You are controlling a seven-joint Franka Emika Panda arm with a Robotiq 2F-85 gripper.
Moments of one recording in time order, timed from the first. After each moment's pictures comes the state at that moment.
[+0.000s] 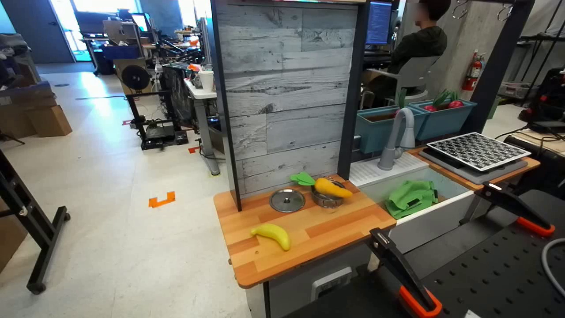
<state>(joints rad) 0.00 -0.21 -0.11 -2.15 0.10 1.73 -0.12</state>
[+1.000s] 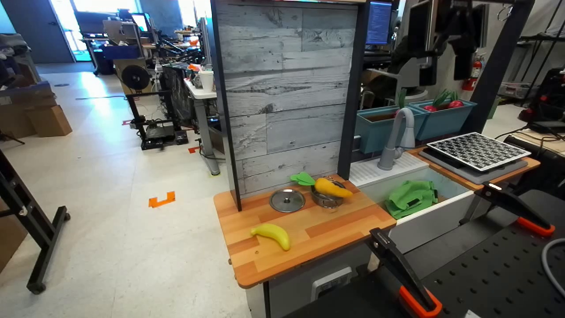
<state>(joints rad) 0.00 0.03 -0.04 -2.31 -0.07 2.09 -0.11</state>
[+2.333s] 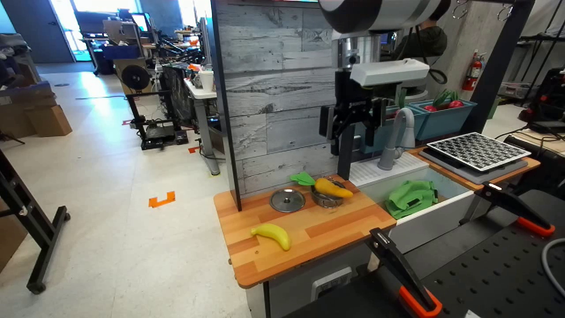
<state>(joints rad) 0.06 0.56 0.00 -2.02 -0.07 2.44 0.09</state>
